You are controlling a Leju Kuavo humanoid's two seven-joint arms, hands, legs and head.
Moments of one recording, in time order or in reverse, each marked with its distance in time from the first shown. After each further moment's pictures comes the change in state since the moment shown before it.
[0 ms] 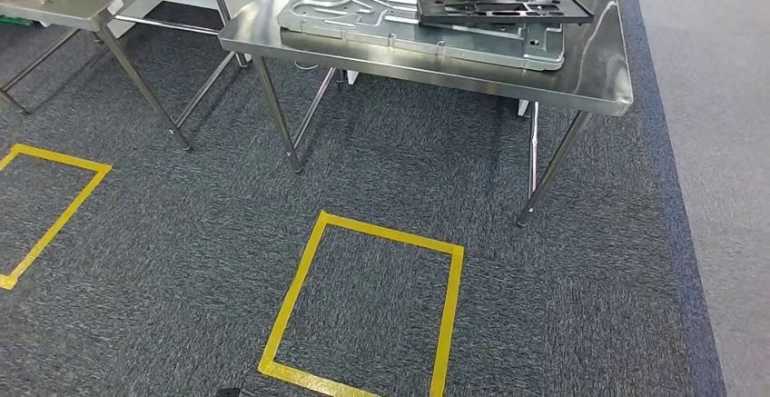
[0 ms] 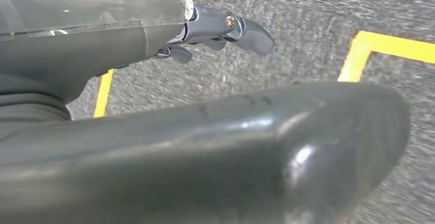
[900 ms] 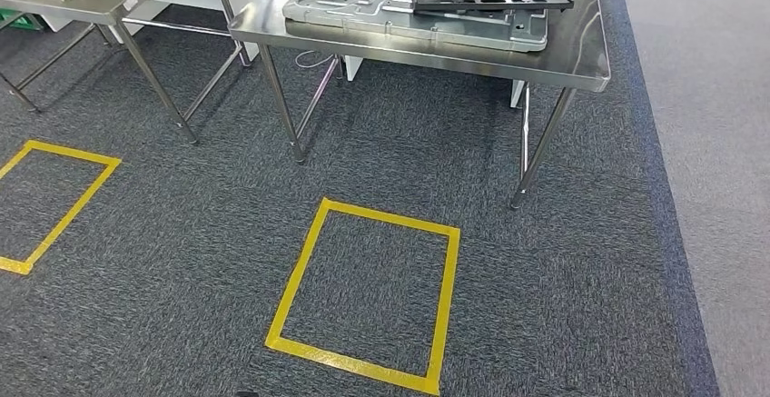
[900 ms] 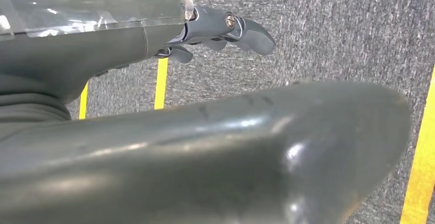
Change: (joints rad) left arm -0.002 0.001 -0.111 0.002 -0.081 0.023 0.175; right arm 0.098 0.043 -0.173 0.040 -0.085 0.016 0.052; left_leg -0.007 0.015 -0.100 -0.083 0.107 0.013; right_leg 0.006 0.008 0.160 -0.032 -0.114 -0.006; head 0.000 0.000
